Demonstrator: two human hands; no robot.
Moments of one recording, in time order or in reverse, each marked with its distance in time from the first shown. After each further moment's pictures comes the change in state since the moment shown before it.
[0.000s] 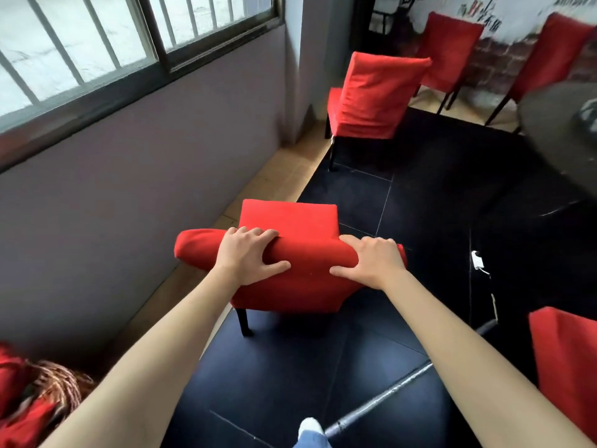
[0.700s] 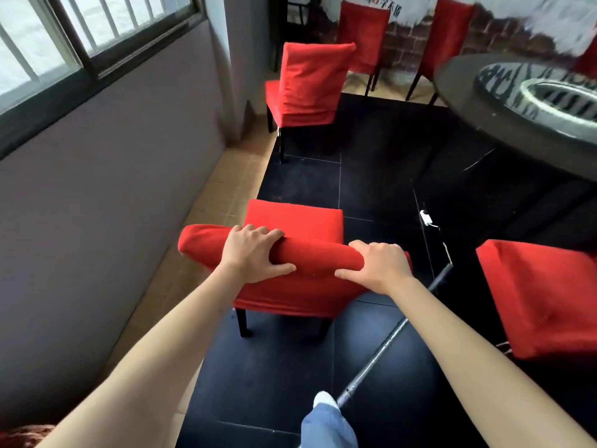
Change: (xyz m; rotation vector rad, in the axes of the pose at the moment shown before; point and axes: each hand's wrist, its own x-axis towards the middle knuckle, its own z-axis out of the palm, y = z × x) left_hand -0.014 -0.016 0.003 0.077 0.026 0.333; right_hand -0.089 -0.051 0.017 0.023 0.061 0.261
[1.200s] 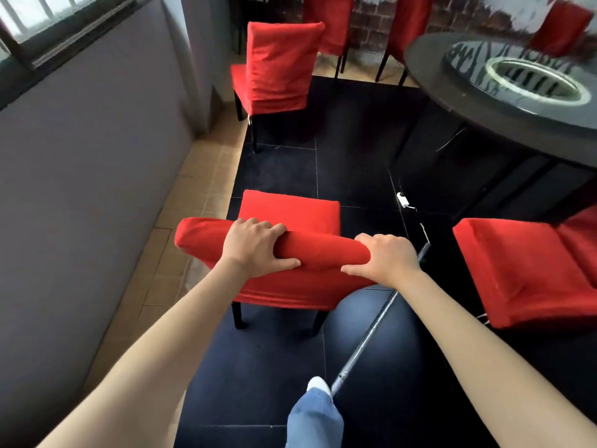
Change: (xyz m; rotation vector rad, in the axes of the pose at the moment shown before) left_hand 0.039 0.008 0.007 -0.022 0.079 0.153; right_hand 0.003 0.024 0.003 -0.042 0.012 0.080
